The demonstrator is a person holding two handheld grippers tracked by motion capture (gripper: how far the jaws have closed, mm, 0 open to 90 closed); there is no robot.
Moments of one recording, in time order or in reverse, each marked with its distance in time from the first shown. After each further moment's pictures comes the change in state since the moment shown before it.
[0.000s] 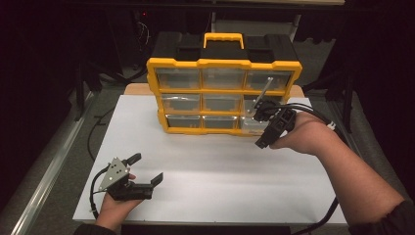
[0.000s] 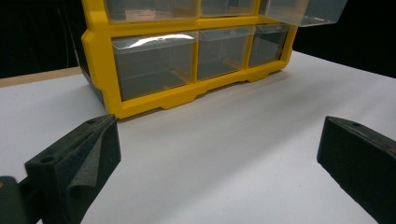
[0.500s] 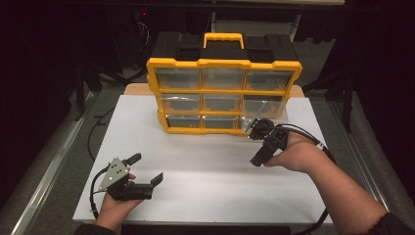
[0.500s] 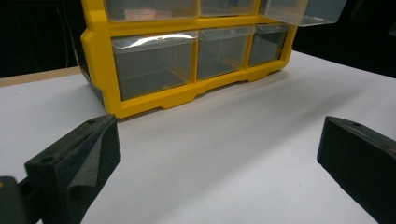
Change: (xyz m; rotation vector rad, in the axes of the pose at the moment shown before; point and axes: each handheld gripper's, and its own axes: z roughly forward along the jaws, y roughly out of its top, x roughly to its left) left arm 0.001 0.000 0.000 0.006 -0.002 0.003; right arm 0.013 -0.015 0.052 0.015 0.014 0.000
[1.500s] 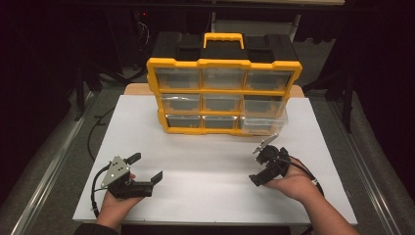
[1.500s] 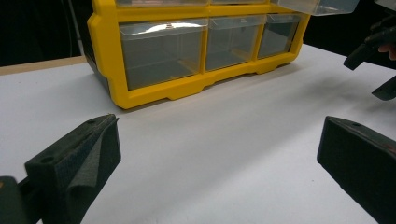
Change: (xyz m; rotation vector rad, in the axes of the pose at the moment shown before) left arm 0.006 -0.004 0.006 0.023 0.019 -0.024; right arm 0.005 -0.053 0.096 -0.200 -0.044 0.147
